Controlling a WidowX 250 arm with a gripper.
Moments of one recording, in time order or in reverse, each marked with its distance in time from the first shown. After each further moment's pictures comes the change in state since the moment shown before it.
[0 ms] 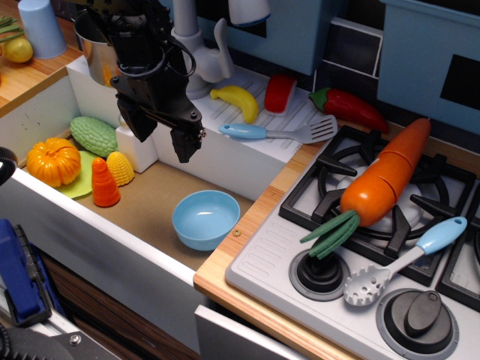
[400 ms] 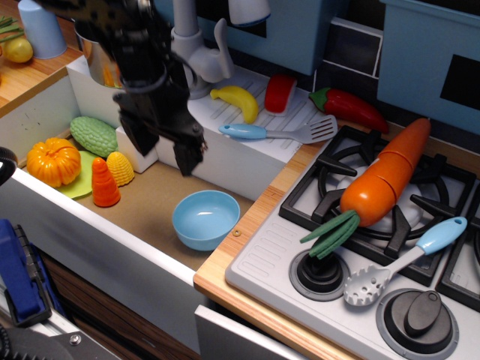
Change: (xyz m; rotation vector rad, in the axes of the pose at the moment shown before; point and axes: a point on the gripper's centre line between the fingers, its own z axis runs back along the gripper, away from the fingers) arm -0.009 -0.006 -0.021 -0.034 0.027 0.028
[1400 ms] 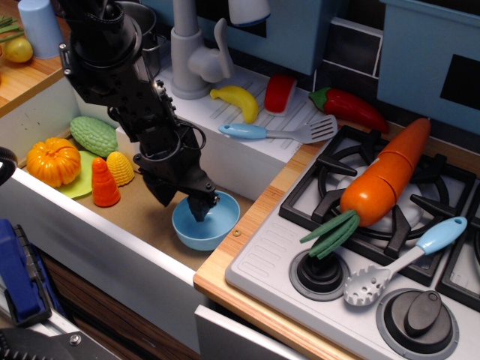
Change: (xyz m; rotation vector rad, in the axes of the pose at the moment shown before) arm -0.006 -0.005 -0.074 -0.026 -0.037 0.035
